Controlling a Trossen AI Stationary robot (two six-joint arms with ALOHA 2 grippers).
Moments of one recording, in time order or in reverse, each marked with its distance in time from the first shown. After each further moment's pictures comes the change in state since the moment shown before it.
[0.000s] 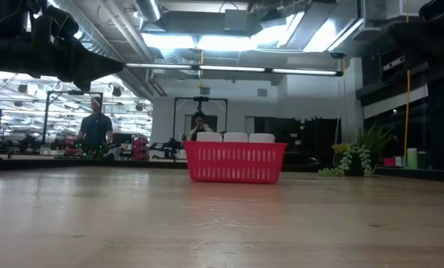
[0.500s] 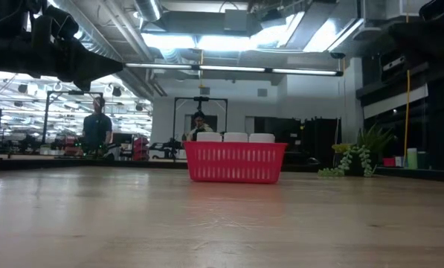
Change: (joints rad) left arm 0.000 0.000 0.000 0.000 0.000 0.000; right arm 0.000 0.000 0.000 0.000 0.000 0.000
